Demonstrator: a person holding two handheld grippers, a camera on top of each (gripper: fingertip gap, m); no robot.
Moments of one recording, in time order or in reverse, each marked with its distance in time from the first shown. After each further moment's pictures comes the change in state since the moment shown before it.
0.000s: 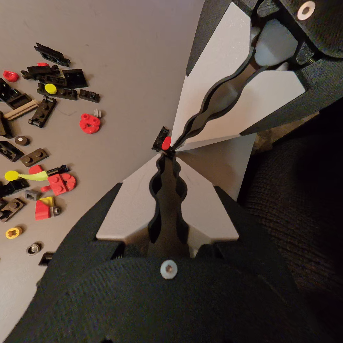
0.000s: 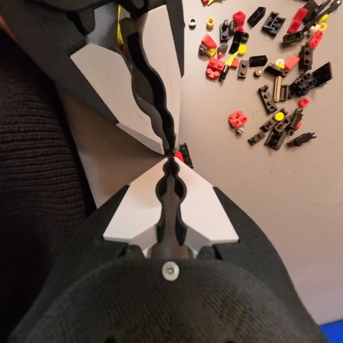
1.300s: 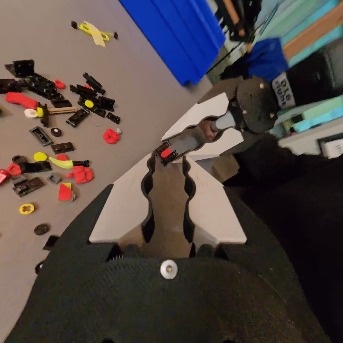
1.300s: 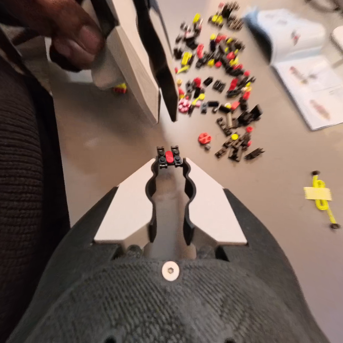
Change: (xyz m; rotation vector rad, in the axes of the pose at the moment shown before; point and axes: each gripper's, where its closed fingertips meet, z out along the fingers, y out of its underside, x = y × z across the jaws) left arm -0.010 -0.038 -0.045 0.290 0.237 -0.356; right arm 0.023 -0.016 -0.023 0.390 0.124 -0.055
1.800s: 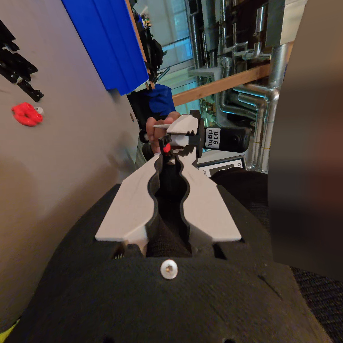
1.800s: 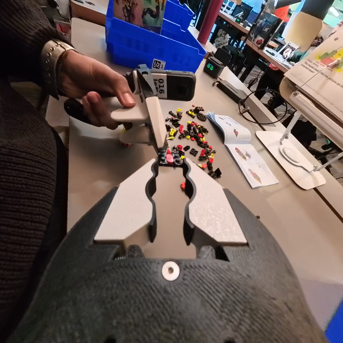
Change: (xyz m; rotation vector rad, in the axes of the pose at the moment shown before) left arm 0.047 -0.017 -0.017 0.101 0.532 -0.423; right arm -0.008 -0.063 -0.038 0.309 0.123 -0.194
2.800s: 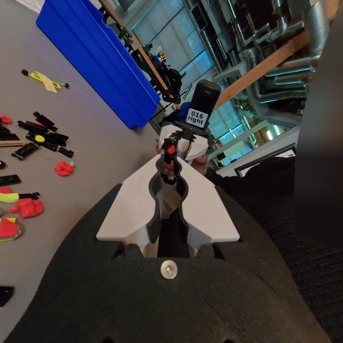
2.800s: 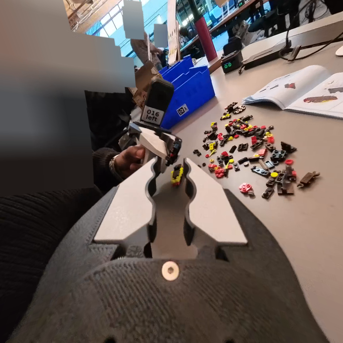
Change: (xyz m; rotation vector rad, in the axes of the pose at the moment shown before) left arm 0.011 -0.019 -0.005 0.098 -0.144 0.367; right arm 0.012 -0.015 0.000 0.234 -0.254 0.869
